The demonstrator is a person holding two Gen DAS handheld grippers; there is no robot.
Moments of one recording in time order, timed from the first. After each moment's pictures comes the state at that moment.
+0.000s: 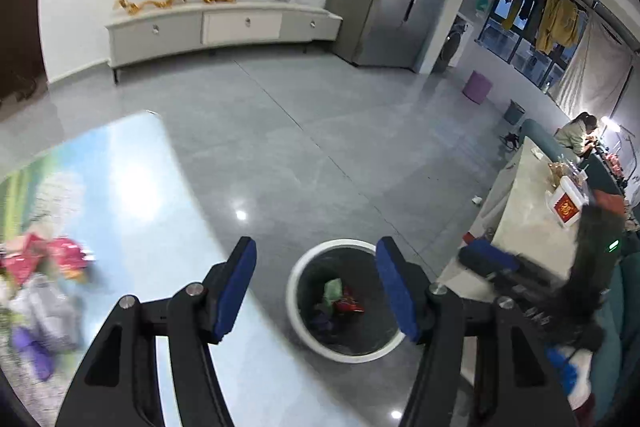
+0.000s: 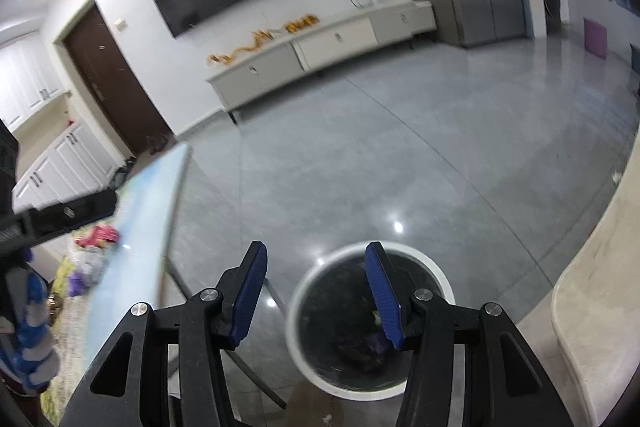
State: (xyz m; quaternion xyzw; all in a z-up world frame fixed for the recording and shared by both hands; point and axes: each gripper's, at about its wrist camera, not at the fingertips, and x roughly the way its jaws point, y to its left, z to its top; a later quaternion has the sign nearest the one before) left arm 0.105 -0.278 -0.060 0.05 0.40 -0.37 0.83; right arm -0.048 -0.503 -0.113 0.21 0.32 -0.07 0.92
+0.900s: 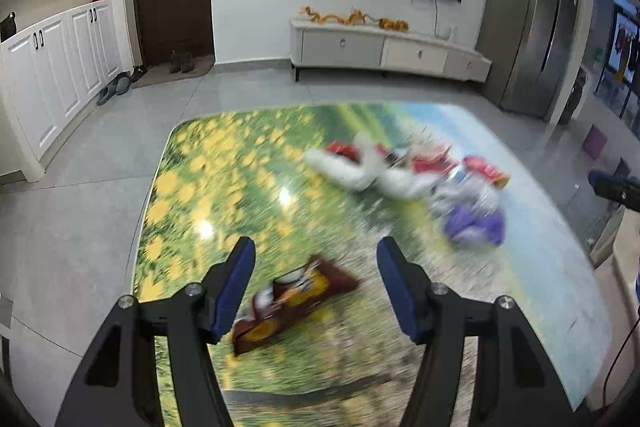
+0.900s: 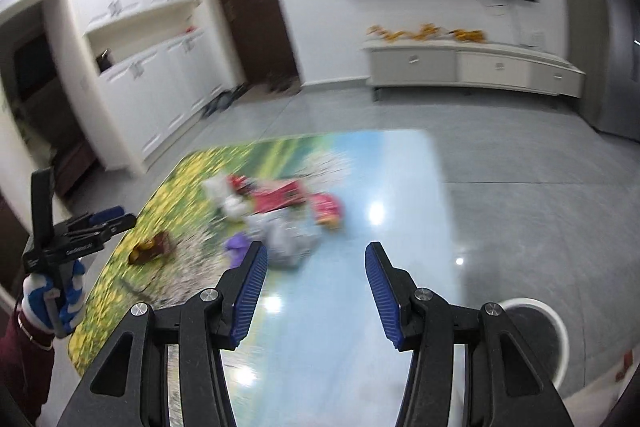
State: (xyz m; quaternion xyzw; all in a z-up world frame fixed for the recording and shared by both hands) left arm 0.131 0.138 -0.095 0.03 0.38 -0.15 0.91; right arm 0.061 -0.218 -0.063 0.06 0.36 0.15 0.92
